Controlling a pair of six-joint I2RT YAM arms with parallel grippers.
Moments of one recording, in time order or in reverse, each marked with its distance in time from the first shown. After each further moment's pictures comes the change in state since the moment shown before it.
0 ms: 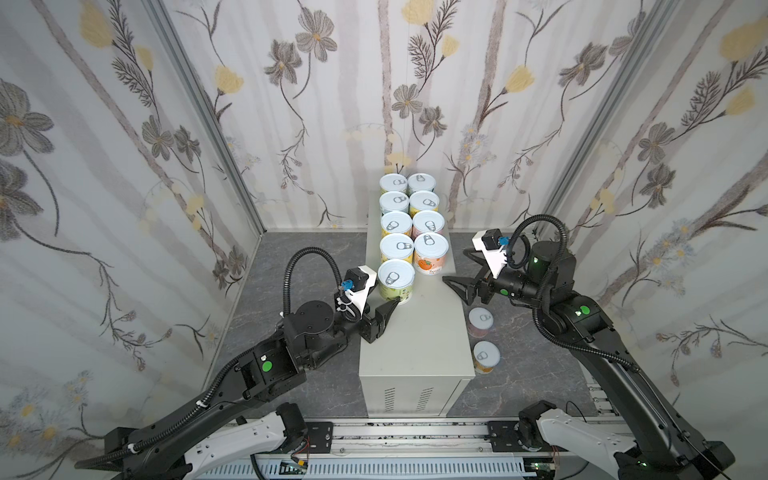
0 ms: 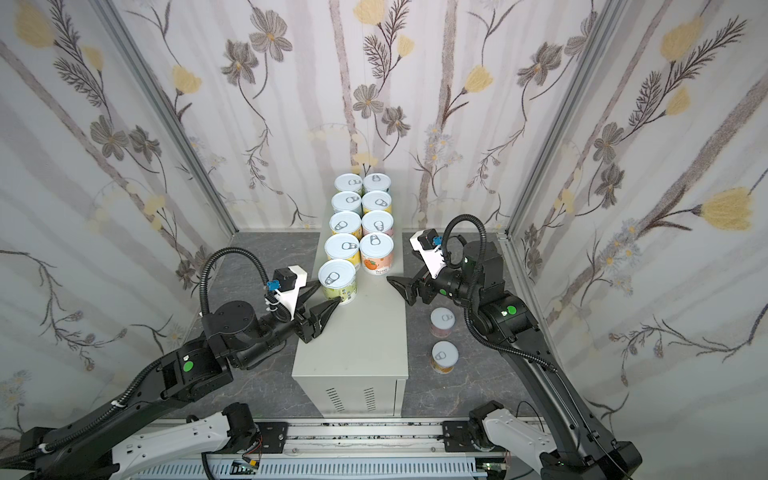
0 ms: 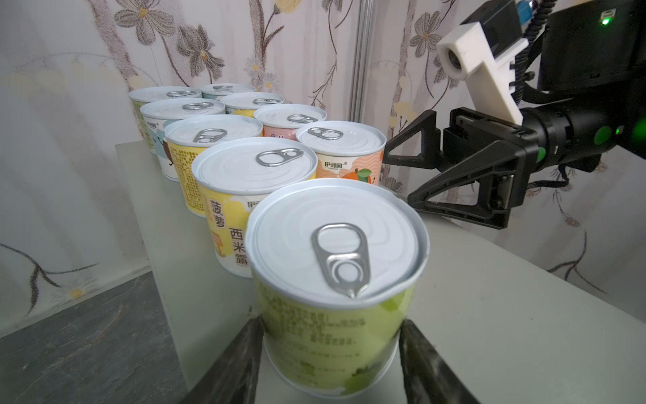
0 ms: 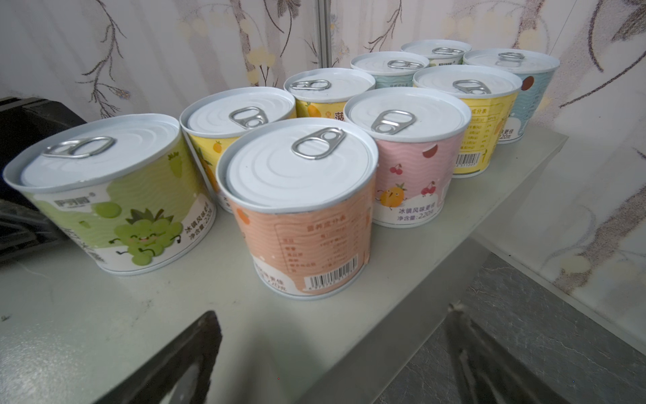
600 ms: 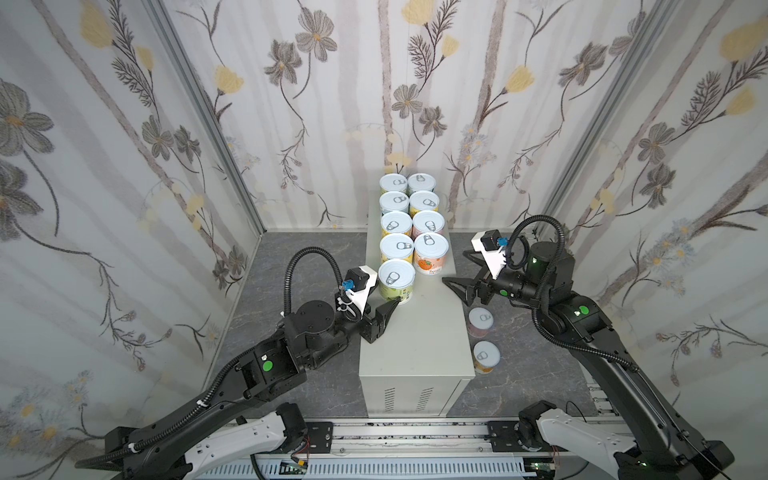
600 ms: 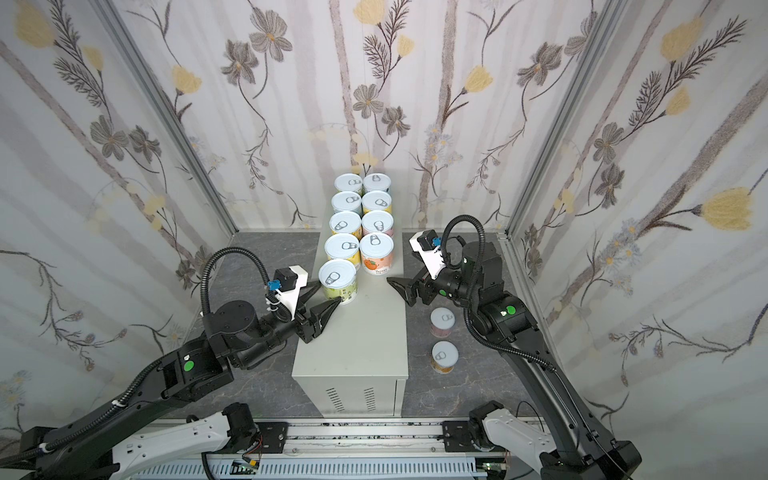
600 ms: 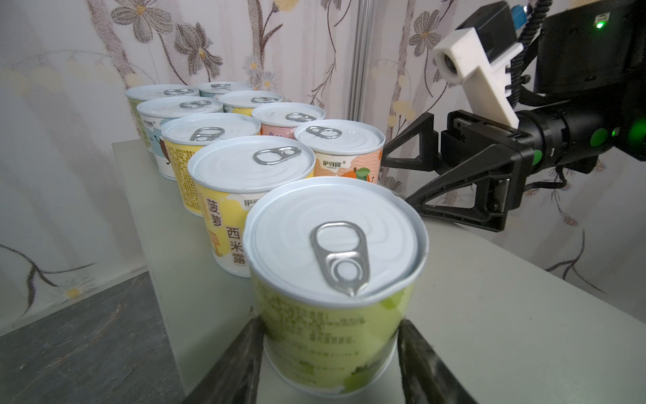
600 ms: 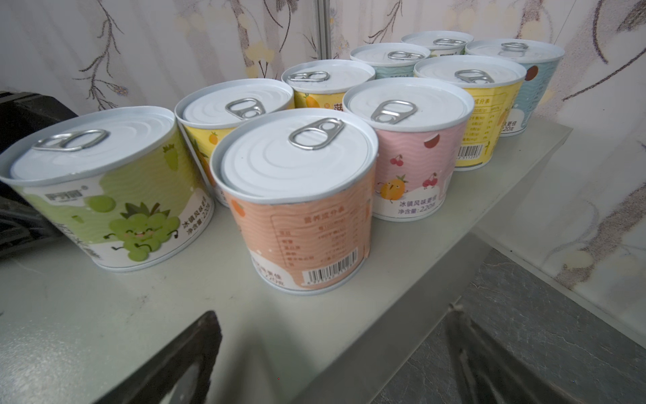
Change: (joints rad) left arm 0.000 0.000 0.001 0.000 0.002 -0.003; right arm 0.000 -0.001 -0.007 -0.005 0.000 0.000
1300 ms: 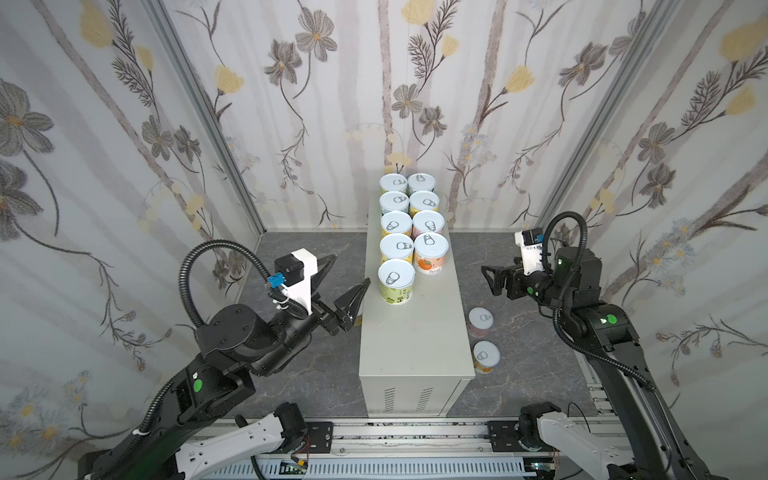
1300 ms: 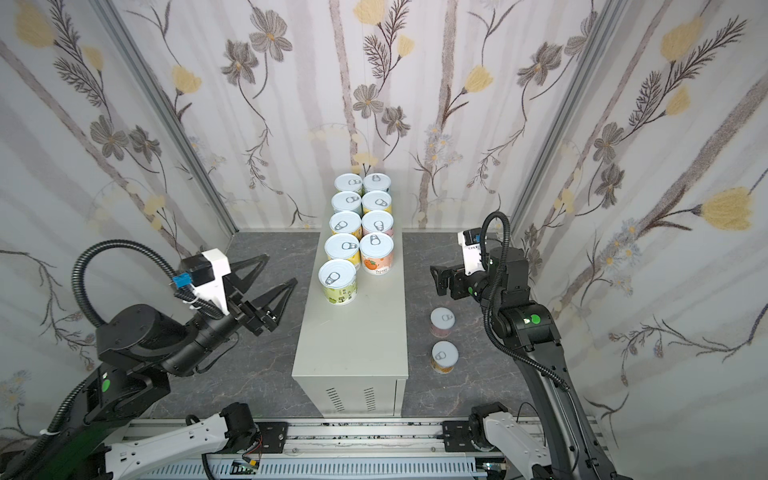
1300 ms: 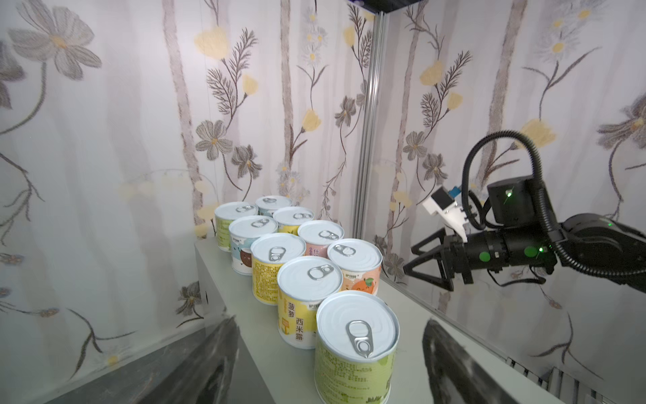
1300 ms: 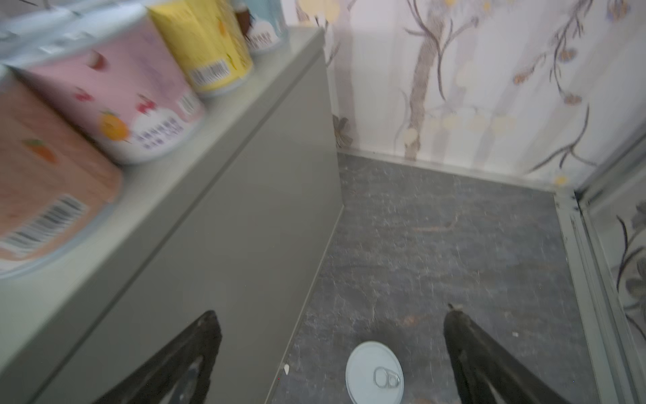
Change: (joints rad) left arm 0.000 -0.123 0.245 -0.078 -0.057 0.086; right arm -0.227 -0.071 -0.043 -0.262 0.348 0.183
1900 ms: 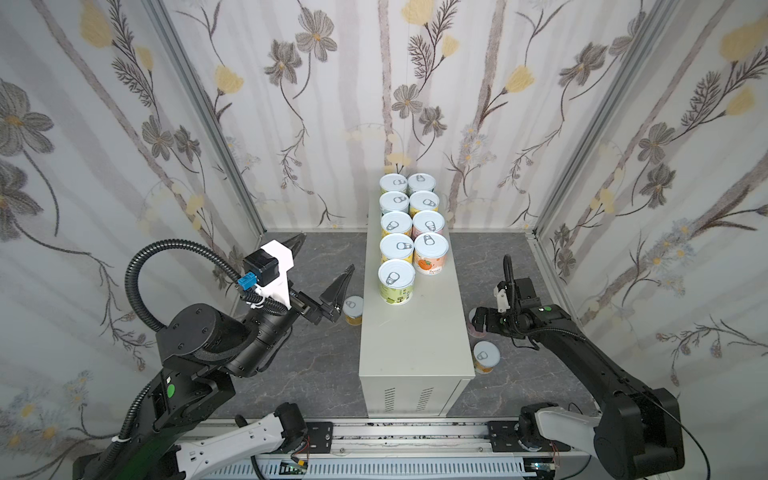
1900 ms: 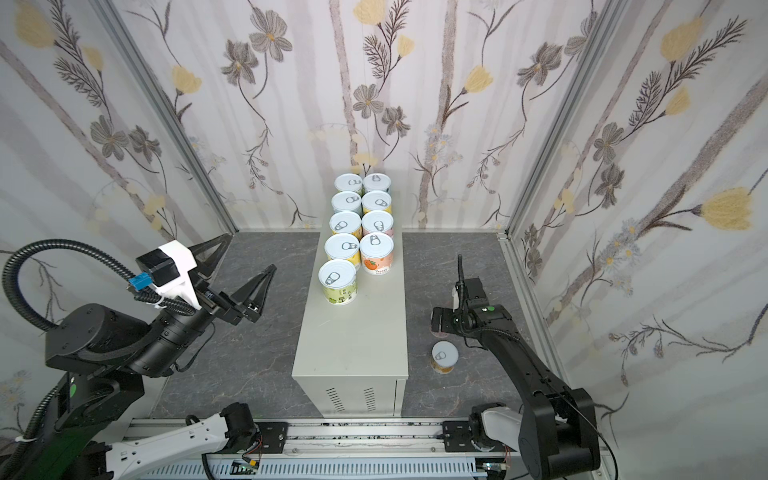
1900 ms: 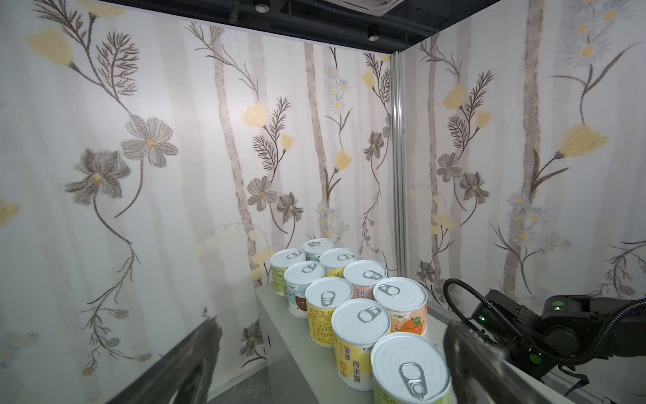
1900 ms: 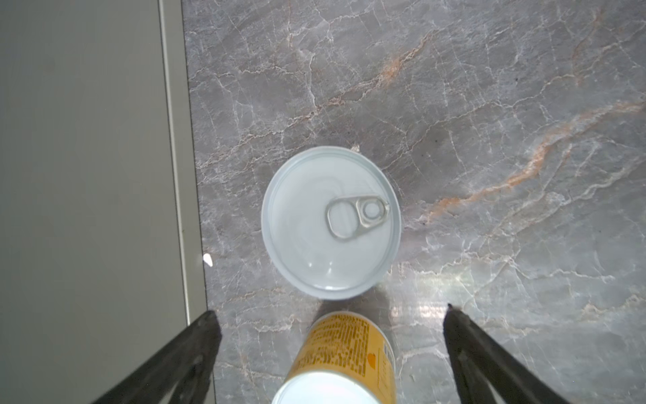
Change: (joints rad) left arm 0.000 0.032 0.111 -0.007 -0.092 0.203; right arm -0.009 0.267 -0.347 0.028 0.061 0.237
